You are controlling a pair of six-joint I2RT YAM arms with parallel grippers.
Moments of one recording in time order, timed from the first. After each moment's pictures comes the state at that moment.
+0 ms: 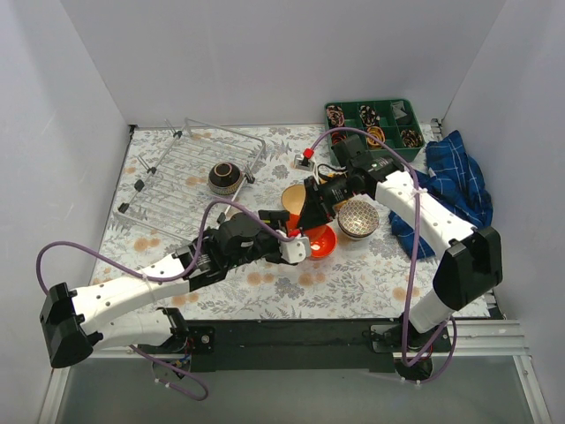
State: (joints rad) left arm -1.04 1.06 0.84 -0.12 -0.04 0.71; right arm 0.55 1.57 1.40 -0.83 -1.15 -0.29
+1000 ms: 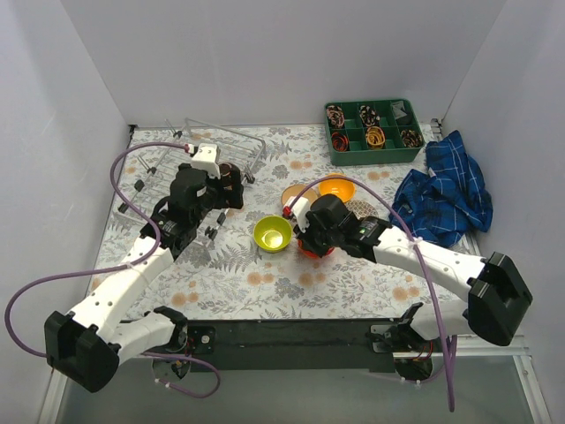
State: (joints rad) left arm -0.48 1.04 0.89 -0.18 -0.18 -0.16; right arm 0.89 1.31 0.92 -0.40 -0.14 -0.14
